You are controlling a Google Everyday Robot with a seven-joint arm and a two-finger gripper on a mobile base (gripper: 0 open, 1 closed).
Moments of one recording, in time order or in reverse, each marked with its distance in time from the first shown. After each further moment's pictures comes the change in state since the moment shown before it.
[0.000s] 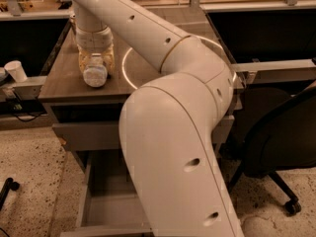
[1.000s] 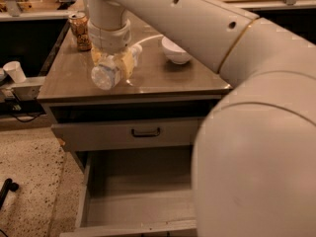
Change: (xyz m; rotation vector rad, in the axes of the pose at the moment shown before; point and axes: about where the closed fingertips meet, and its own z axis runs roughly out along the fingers) arm -0.069 0.037 -0.057 0.041 0.067 0.511
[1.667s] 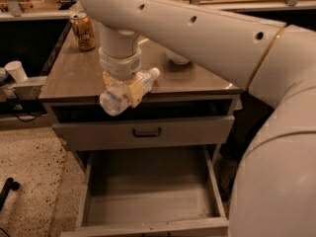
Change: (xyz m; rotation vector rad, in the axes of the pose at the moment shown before) arm -0.042 0.055 0.031 -0.080 -0.042 0.260
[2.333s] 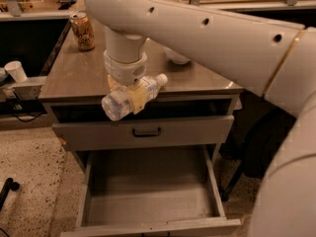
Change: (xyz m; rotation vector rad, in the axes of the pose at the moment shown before) arm -0.008 0.017 0.002 0.002 -0.022 0.139
